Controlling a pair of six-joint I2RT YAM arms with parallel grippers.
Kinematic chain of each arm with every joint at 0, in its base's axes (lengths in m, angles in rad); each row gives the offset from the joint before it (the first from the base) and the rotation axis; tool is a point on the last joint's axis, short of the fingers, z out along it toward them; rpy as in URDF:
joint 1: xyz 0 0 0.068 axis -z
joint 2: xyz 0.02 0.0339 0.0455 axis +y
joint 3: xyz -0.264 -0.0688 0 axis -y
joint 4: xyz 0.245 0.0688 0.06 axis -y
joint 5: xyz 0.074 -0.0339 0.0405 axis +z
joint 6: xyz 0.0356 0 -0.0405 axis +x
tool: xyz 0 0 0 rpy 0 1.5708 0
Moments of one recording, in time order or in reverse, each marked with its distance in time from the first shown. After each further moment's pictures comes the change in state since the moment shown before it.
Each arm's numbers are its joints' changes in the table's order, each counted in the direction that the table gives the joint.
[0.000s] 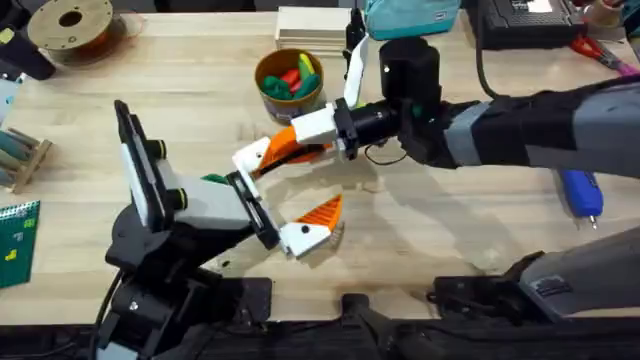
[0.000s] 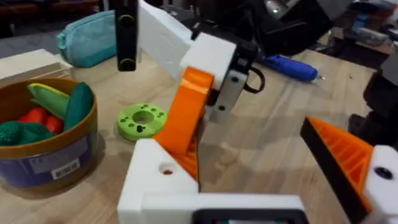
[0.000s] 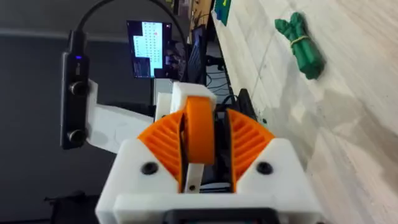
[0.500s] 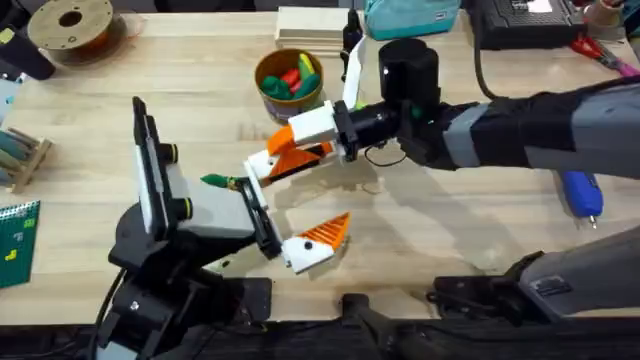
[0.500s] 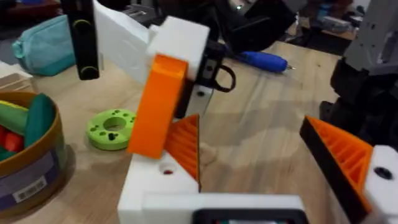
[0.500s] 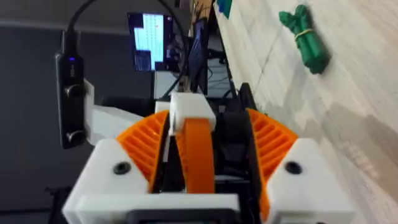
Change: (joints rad) left arm 0.026 0.000 0.000 -0.004 -0.089 0.025; right arm -0.001 0.000 -0.006 0.008 0.015 -0.010
